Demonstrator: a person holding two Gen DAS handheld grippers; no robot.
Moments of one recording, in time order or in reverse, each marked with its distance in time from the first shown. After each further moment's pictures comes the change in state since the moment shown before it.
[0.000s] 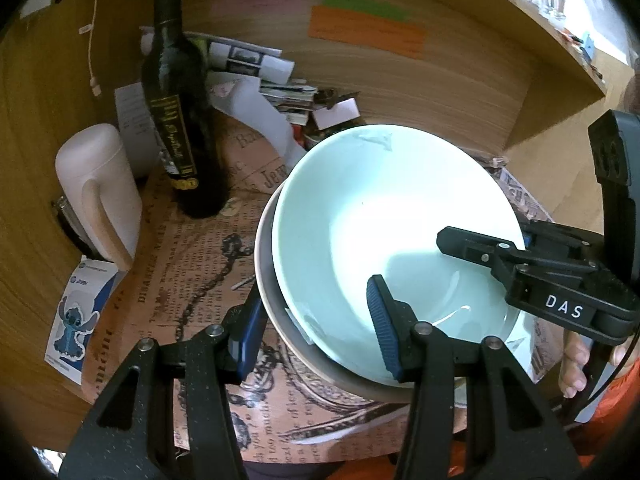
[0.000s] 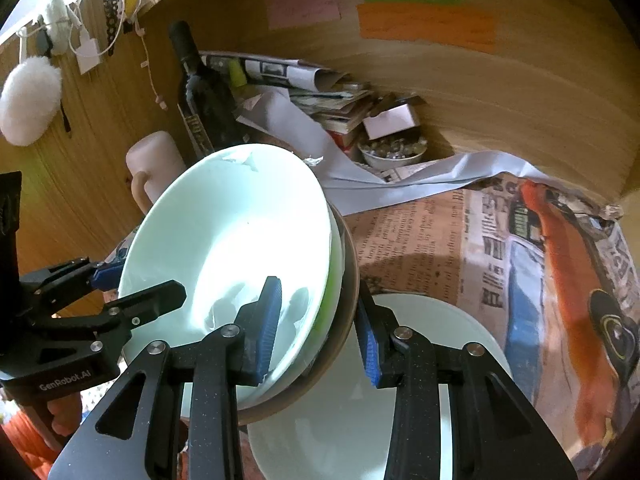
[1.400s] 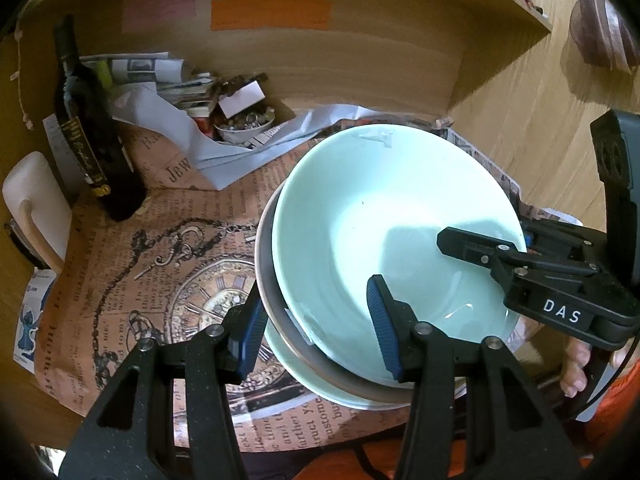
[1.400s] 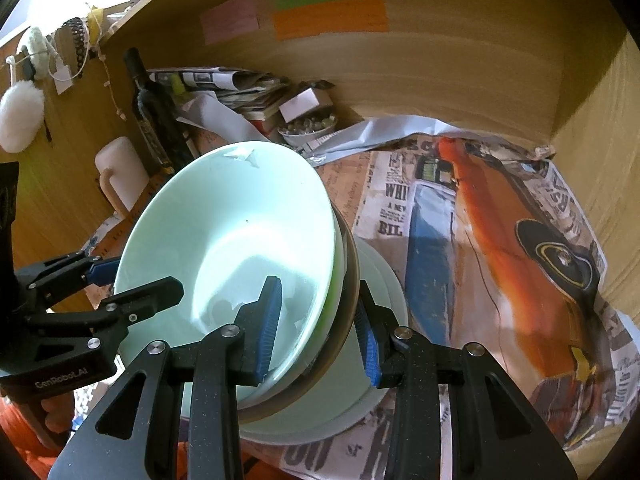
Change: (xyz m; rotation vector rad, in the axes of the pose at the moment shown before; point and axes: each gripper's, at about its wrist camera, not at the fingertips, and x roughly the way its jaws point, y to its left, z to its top) left arm 0.010 -0.084 -0.025 0.138 0.044 -0.084; right arm -0.054 -0.073 -0.059 0.093 -0.012 -0.087
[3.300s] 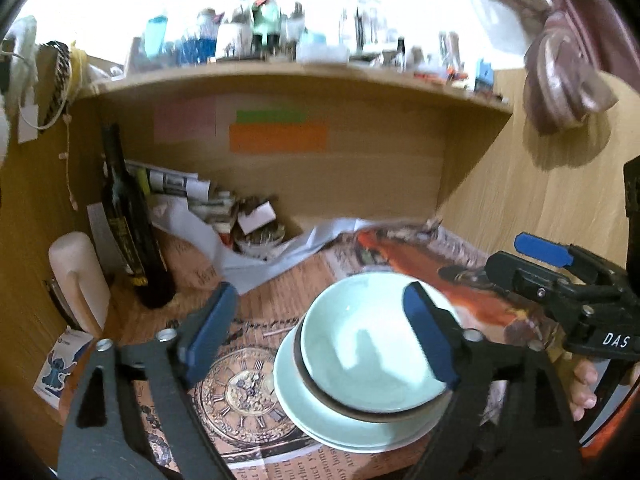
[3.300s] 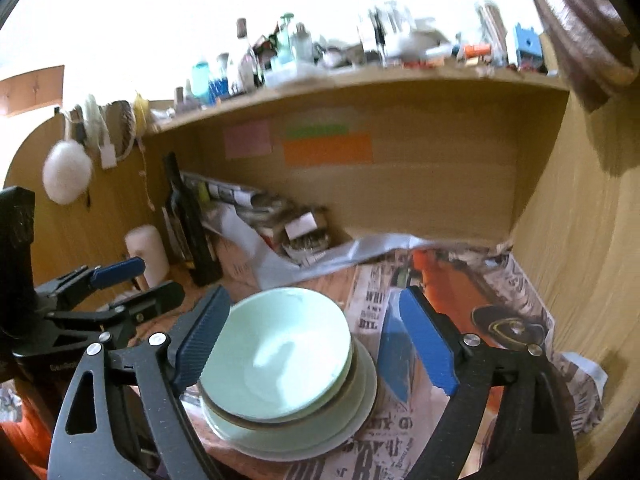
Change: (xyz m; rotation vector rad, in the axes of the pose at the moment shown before) left arm -0.083 -0.005 -0.006 0.032 -0.443 0.035; right arm -0.099 0.019 -0.010 -0.036 -0.444 -0.041
